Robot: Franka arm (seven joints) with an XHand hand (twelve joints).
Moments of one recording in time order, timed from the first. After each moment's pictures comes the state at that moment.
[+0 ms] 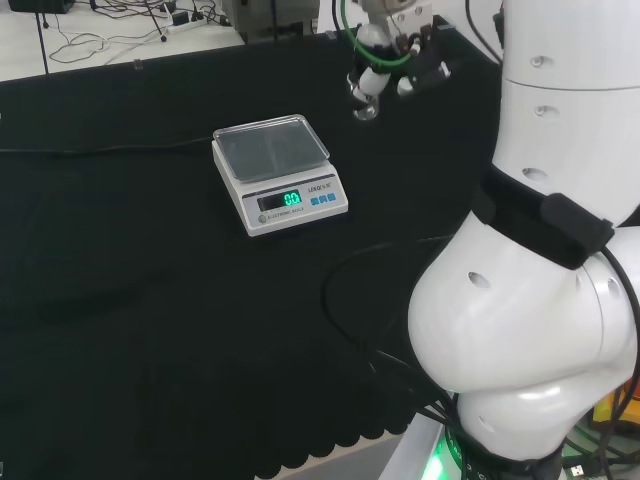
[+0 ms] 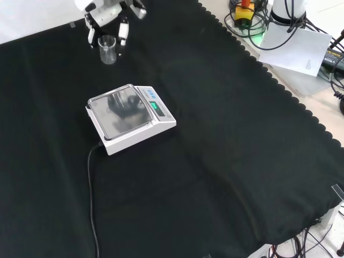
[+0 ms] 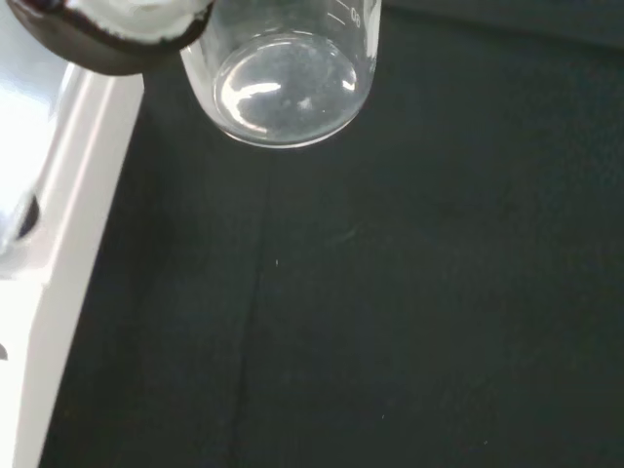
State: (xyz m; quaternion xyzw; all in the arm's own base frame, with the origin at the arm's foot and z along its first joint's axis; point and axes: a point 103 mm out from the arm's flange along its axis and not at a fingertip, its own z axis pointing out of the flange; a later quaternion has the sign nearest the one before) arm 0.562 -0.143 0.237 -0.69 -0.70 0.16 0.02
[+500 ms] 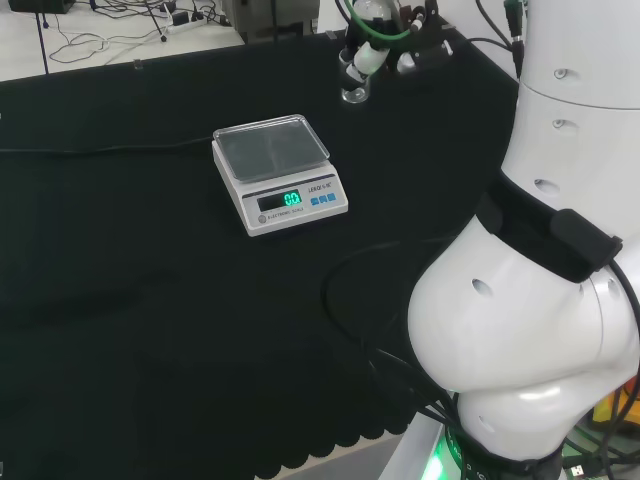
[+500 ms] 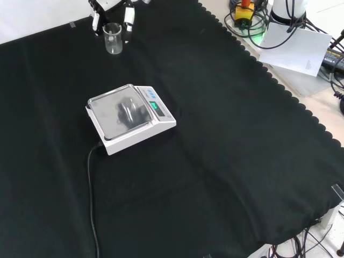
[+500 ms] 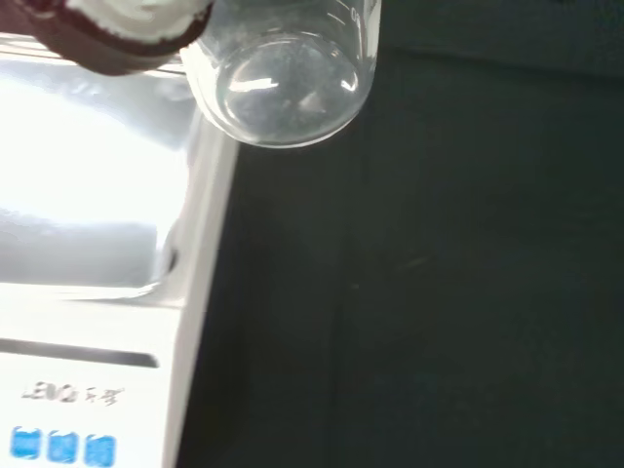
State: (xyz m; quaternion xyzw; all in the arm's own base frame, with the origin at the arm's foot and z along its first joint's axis) arm 0.544 -0.121 0.277 -0.67 -0.73 0.13 0.06
